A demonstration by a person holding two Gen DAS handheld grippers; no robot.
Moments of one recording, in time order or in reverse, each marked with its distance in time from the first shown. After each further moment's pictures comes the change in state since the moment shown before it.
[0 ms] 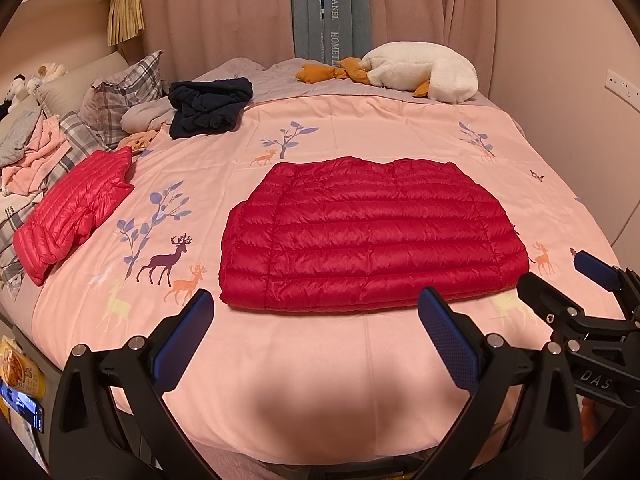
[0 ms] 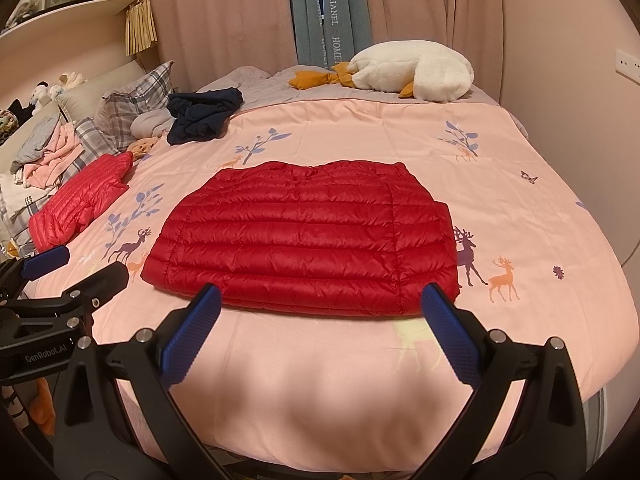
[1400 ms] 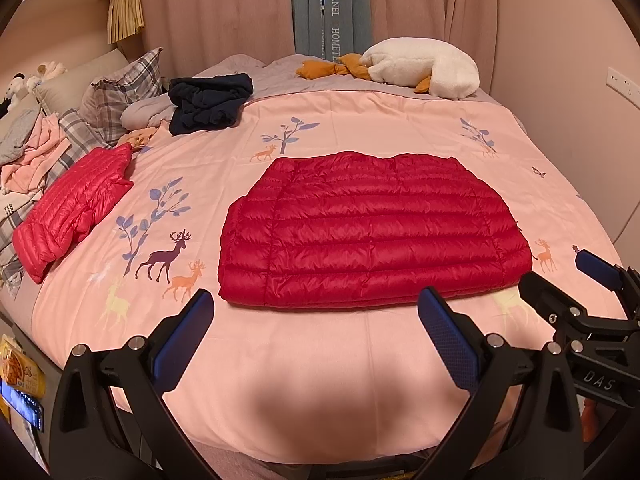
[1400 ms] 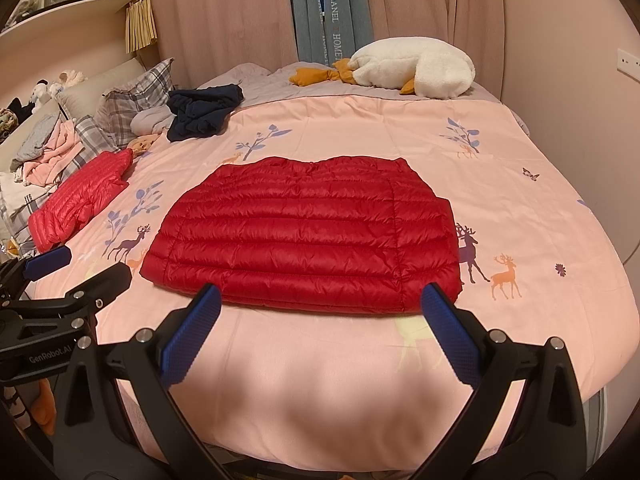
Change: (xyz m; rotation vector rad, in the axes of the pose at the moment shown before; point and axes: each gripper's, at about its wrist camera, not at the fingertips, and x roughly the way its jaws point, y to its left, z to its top) left arm 0.004 -0.001 -0.002 0.002 0.008 0.003; right arm 0.001 0.001 -0.001 0.000 0.004 0.000
